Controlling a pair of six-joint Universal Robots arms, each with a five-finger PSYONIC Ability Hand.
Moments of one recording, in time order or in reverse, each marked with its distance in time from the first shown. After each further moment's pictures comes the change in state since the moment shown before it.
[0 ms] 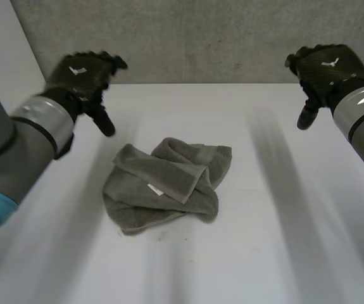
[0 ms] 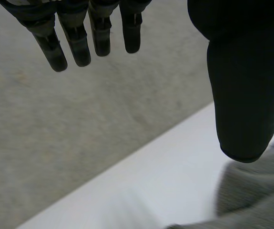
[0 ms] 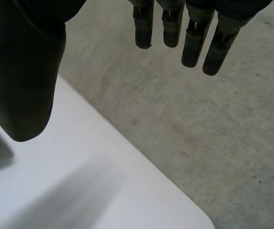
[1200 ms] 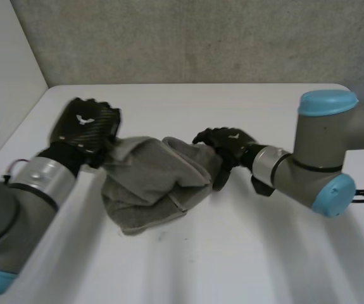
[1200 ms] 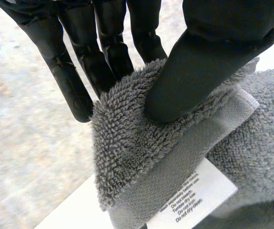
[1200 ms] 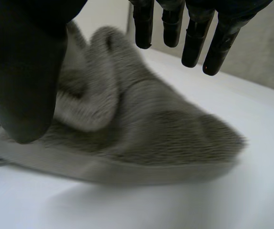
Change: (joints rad) left arm 0.059 0.156 -0.459 0.350 0.099 0.183; right arm 0.117 0.508 -0.221 0.042 -0.392 0.319; left_hand 0.913 0.963 0.958 0.966 0.929; right_hand 0.000 0.000 0.000 0.000 0.000
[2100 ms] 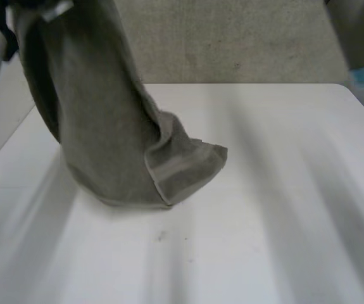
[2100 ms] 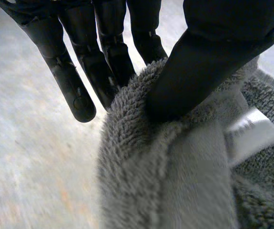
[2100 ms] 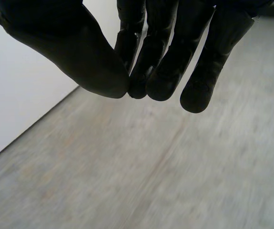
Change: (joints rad) left arm 0.129 0.016 0.405 0.262 0.061 -0.297; right arm -0.011 -0.303 -0.413 -0.435 0.150 0.053; left_hand 0.000 0.002 0.003 0.001 0.000; right_hand 1.096 1.084 1.087 1.079 1.108
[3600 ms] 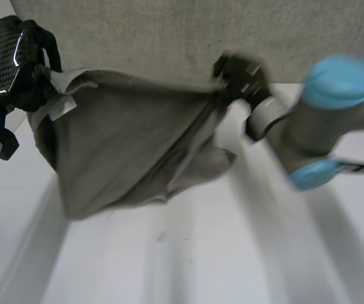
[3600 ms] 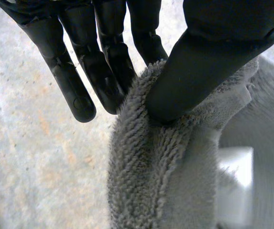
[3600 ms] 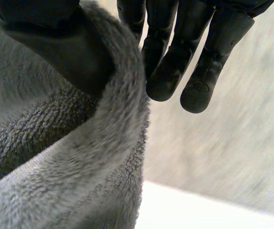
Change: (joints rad) left arm 0.083 0.301 -0.535 -0.029 0.055 -0.068; right arm 0.047 0.179 0.351 0.098 0.133 0.287; left_hand 0.000 0.001 0.000 0.000 0.000; right_hand -0.008 -0.017 0.000 0.001 -0.010
